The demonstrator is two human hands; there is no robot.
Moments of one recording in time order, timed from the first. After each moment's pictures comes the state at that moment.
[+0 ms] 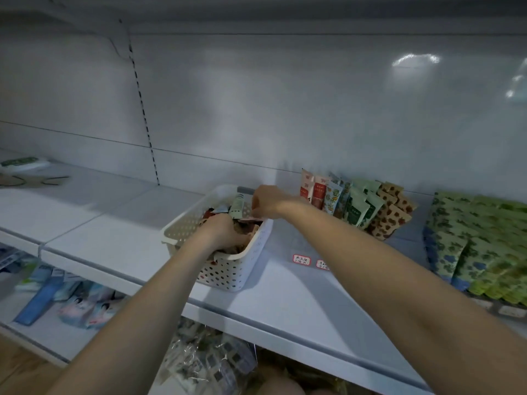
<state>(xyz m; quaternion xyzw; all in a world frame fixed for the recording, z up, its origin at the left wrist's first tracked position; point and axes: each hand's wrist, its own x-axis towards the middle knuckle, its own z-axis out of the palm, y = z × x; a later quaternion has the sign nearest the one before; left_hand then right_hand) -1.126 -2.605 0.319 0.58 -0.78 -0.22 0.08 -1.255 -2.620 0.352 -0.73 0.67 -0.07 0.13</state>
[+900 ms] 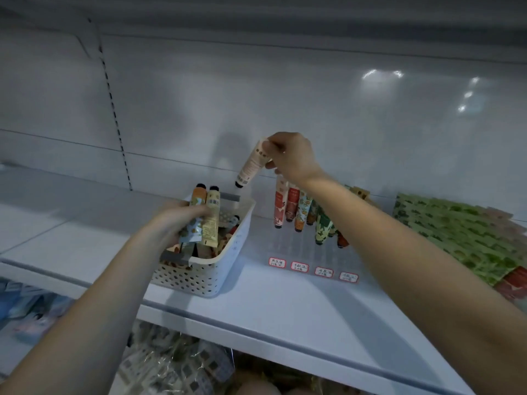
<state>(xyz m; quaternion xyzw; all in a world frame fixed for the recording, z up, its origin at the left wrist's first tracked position) -1.109 -2.613 0.336 0.54 -0.54 -0.53 0.36 -1.302 -2.575 0.424 -0.66 0.61 -0.43 0.07</state>
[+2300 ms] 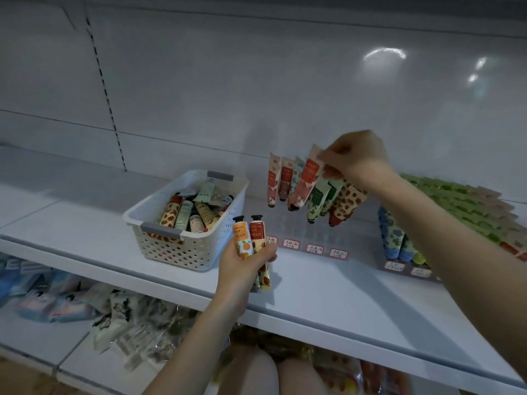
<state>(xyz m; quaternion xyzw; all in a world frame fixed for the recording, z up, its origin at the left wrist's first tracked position) -1.189 -2.482 0.268 0.44 -0.47 -0.61 0.47 -1.364 -2.486 0.418 -0.57 0.71 -0.41 0.08</state>
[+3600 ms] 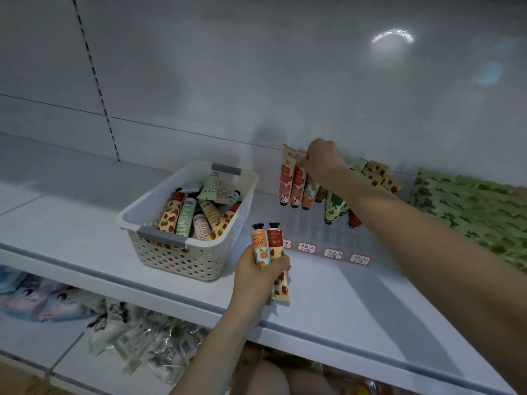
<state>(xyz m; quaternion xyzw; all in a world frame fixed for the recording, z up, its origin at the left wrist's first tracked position) -1.195 -2.514 0.242 0.43 -0.47 -0.63 0.43 -1.357 -2.619 0.363 -0.57 0.80 -0.19 -0.02</state>
